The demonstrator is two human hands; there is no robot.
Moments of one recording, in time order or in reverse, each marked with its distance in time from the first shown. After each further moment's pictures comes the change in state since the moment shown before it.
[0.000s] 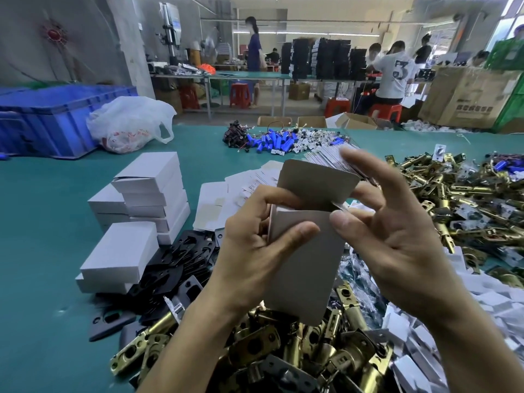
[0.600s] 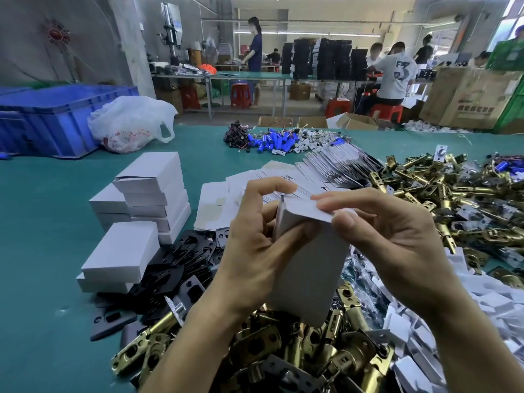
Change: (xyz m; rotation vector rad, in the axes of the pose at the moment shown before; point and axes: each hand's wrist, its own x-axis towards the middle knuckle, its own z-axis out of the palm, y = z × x) left_hand 0.000 -0.002 0.000 -0.114 -0.033 -0.084; right_hand 0.000 -0.007 0.004 0.043 0.071 0.130
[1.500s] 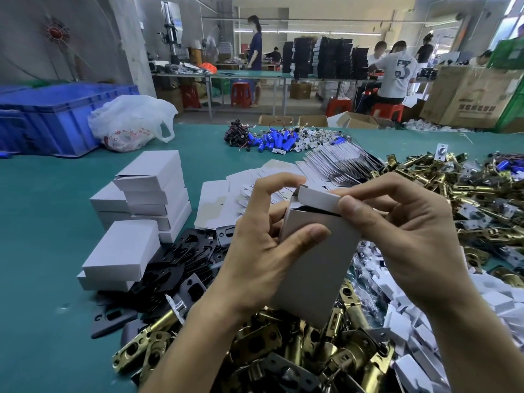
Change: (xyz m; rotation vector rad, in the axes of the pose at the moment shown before) left_hand -0.001 -0.001 0.002 0.009 -0.043 -0.027; right_hand 0.004 -0.005 0.000 0.103 0.149 -0.015
